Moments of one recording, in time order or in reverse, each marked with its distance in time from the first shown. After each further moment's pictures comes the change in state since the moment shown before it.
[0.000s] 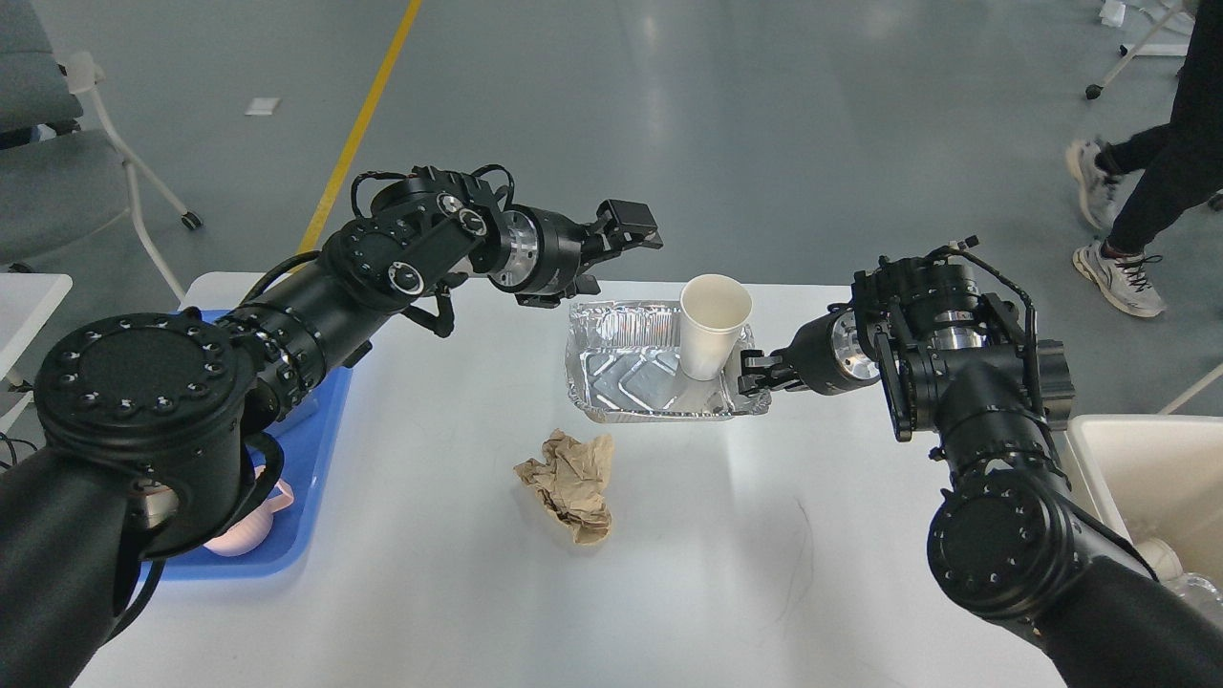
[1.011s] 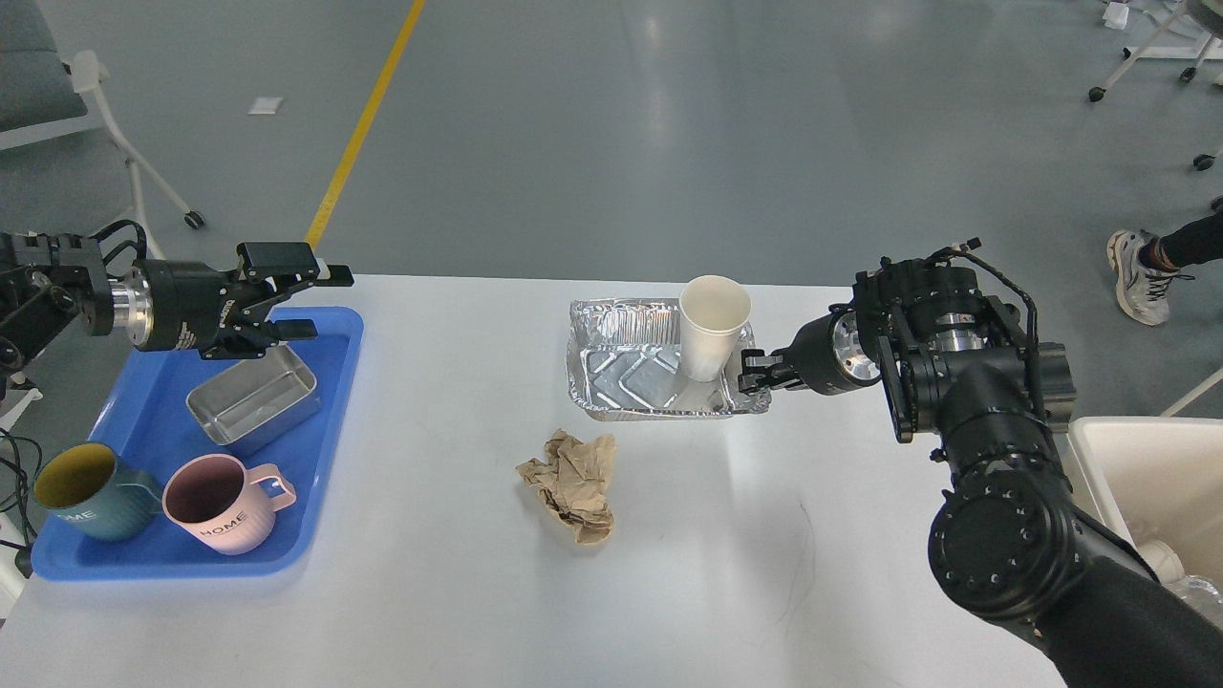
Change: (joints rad) left arm 0.193 0.660 0.271 -0.176 0.239 -0.205 -0.725; right arm -0.004 -0.001 0.005 0.000 0.004 -0.017 0.000
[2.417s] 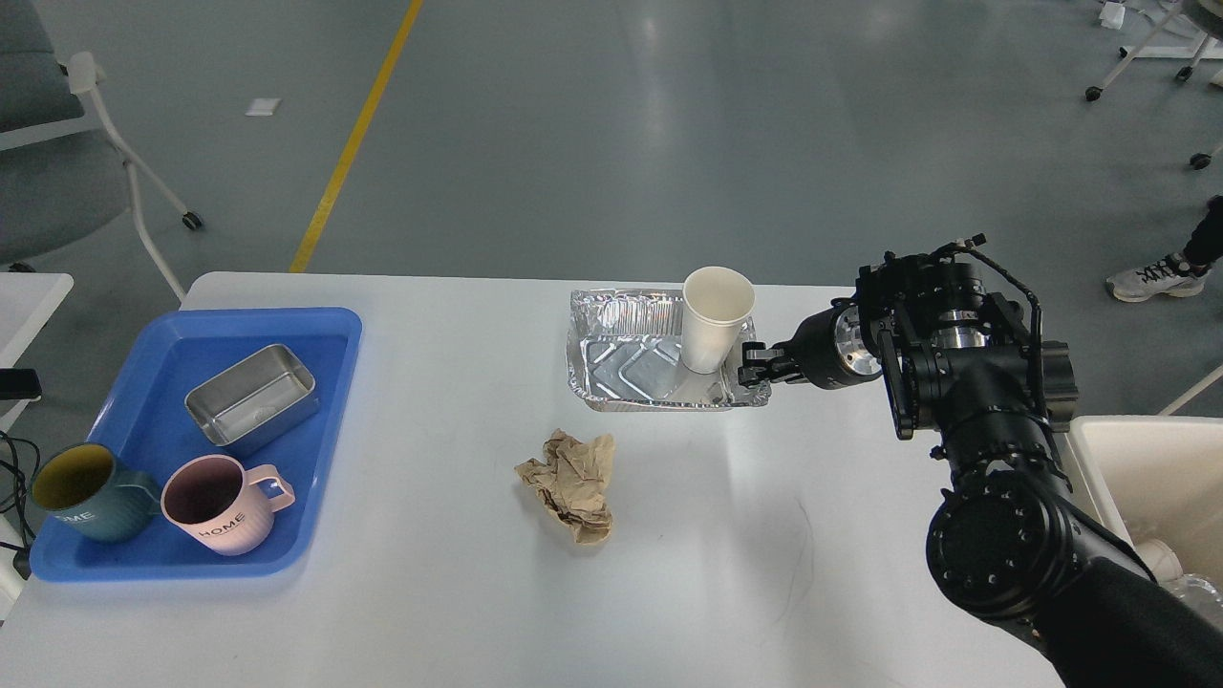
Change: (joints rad) left arm -0.093 1.016 -0.189 -0.943 0.203 -0.018 0.365; right arm 0.001 0.005 0.003 -0.022 0.014 0.003 0.003
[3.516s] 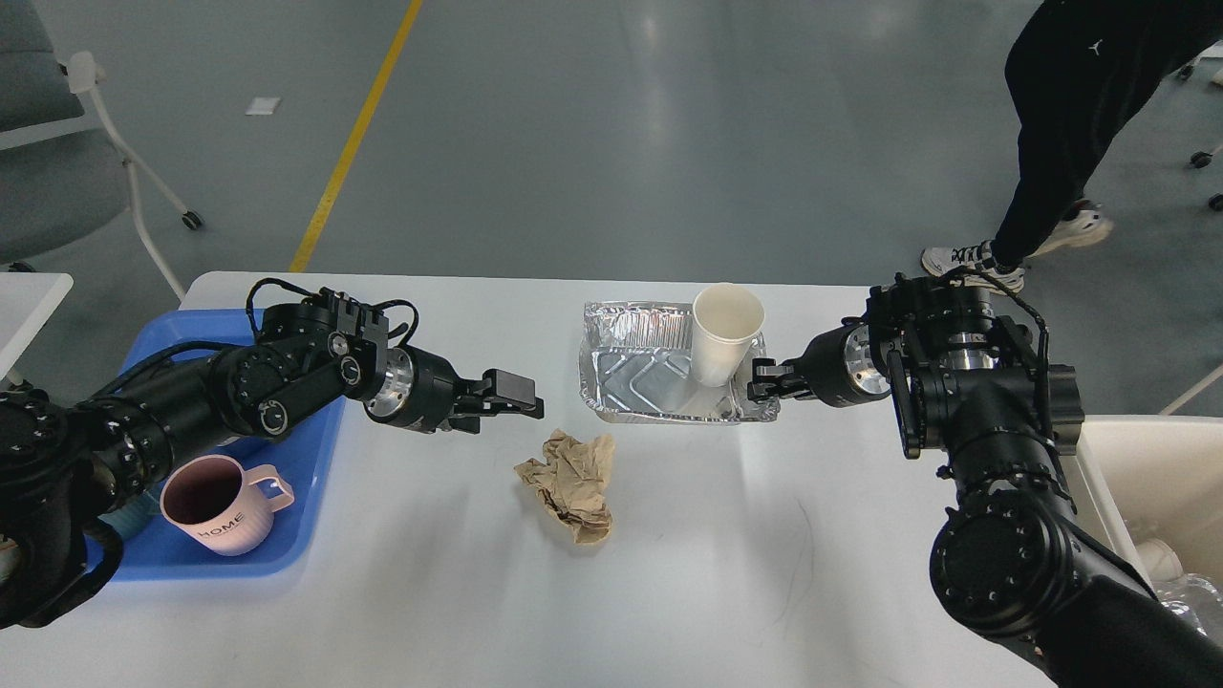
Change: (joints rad) left arm 0.134 -1.362 -0.043 0.796 0.085 0.167 0.160; right arm -0.051 -0.006 0.000 -0.025 0.008 -0.015 0.007
